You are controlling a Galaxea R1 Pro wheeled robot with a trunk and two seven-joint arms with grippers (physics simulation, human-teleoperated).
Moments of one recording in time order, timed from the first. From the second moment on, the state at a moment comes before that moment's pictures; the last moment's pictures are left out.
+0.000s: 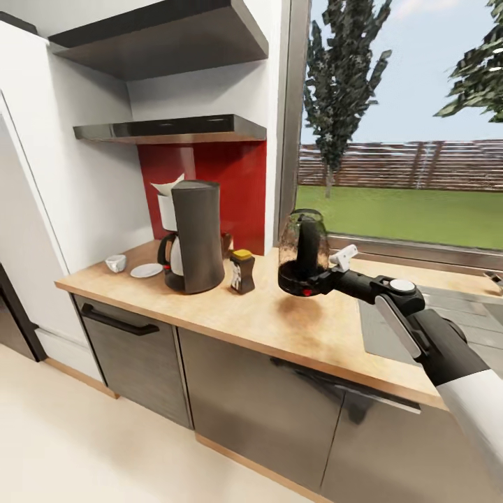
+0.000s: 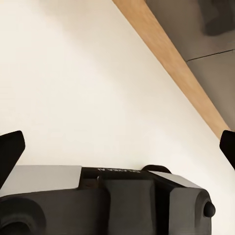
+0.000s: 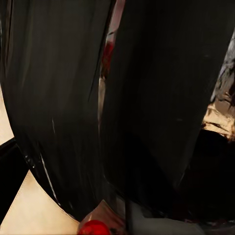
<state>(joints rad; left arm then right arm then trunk) -0.09 0.24 -0.05 -0.03 0.57 -0.15 -0.87 -0.88 -0.35 0.36 -1.26 -0.34 0.42 0.47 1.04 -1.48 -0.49</state>
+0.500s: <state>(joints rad) -0.09 0.24 -0.05 -0.03 0.57 -0.15 -0.87 -0.88 -0.35 0.36 -1.26 -0.34 0.42 0.47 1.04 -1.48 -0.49</state>
